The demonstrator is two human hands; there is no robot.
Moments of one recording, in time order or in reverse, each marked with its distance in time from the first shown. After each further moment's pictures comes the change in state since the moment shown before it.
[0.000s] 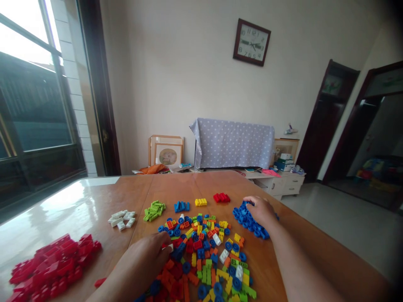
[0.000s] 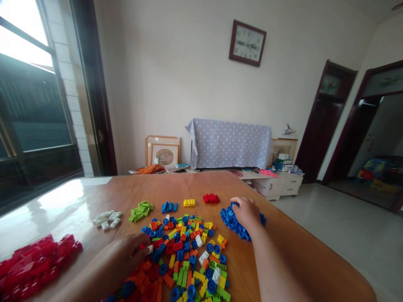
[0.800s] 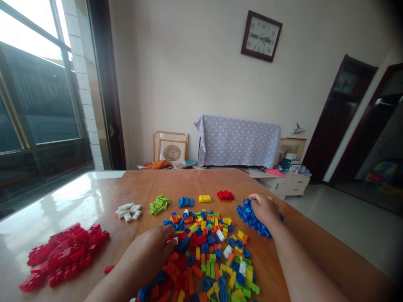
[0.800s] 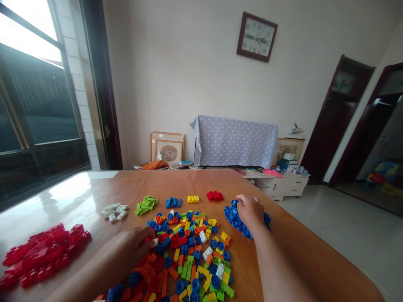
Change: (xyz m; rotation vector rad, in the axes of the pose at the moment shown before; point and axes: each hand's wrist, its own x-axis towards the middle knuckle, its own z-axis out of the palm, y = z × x) left_hand -0.004 0.006 -0.006 0.009 0.002 0.023; right_hand -0.004 -0.008 0.002 -0.128 0.000 0.018
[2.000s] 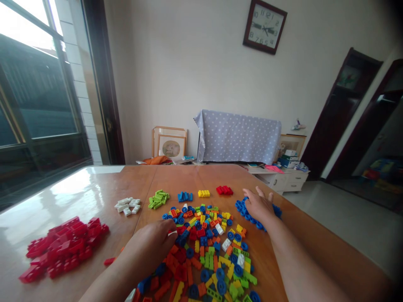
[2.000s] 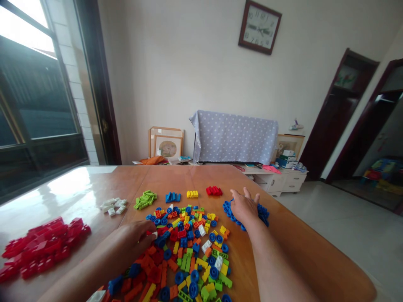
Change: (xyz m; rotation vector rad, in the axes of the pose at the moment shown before) left_hand 0.003 -0.002 0.006 0.023 0.005 0.005; right_hand -0.013 -0.022 0.000 -0.146 -0.154 -0.093
